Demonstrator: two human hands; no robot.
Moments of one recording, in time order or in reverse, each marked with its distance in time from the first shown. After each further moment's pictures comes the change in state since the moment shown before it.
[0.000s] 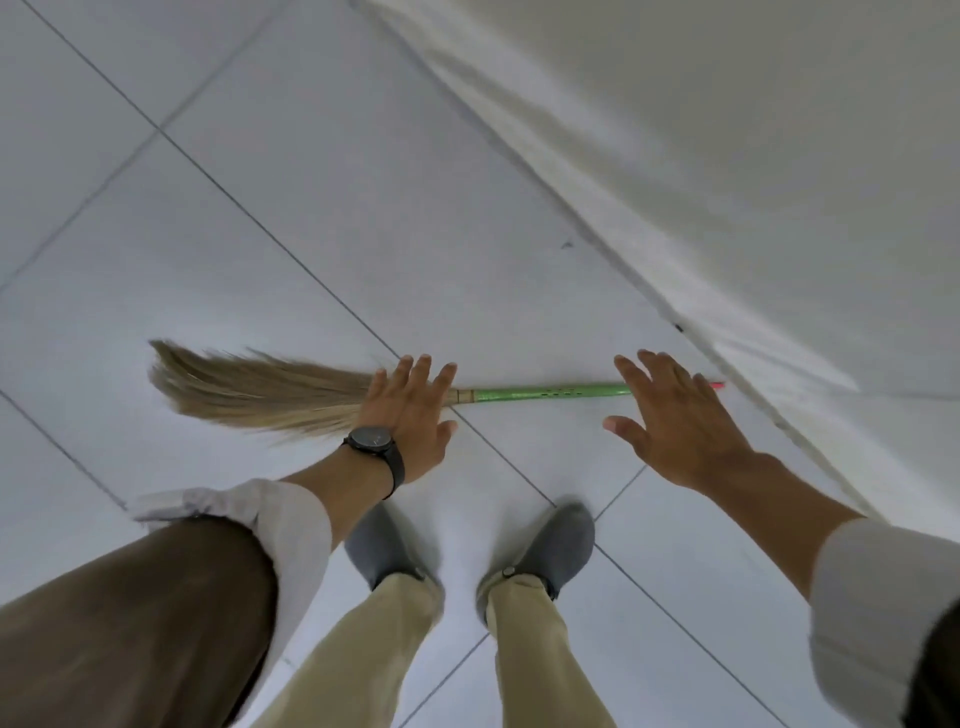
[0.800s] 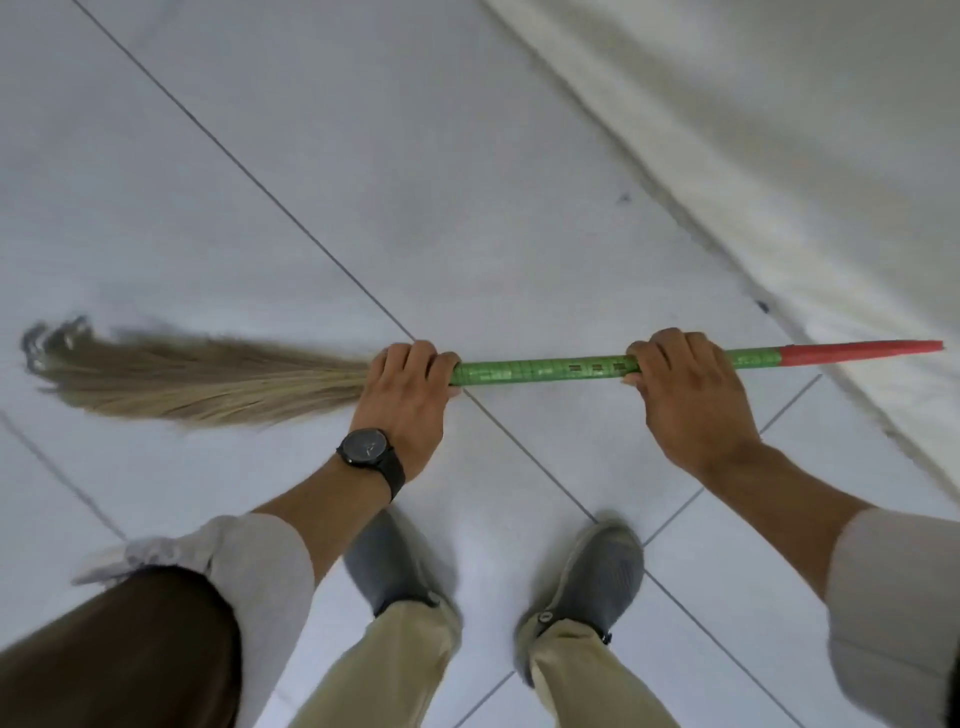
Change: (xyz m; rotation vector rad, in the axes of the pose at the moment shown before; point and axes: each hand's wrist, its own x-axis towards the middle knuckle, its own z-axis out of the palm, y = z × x) left_hand 0.053 -0.039 0.100 -0.083 0.416 0.050; right_hand 0.100 -0.015 0.119 -0.118 0.509 -0.159
